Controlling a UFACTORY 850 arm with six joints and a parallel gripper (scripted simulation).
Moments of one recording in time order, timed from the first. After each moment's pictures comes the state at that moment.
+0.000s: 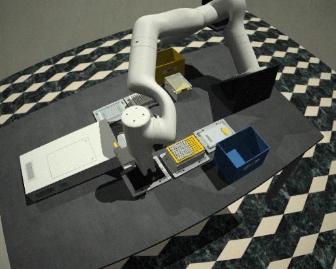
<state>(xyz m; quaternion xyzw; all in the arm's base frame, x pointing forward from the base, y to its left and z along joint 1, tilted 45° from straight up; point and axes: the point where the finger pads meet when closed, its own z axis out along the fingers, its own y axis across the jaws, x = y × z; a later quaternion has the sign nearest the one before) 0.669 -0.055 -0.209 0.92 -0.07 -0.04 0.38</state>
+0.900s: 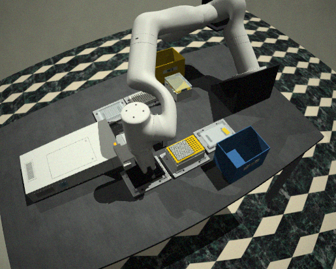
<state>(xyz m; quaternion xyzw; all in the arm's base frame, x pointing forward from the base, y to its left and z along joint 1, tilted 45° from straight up) 0.670 -0.044 -0.199 0.92 -0.07 -0.04 0.38</state>
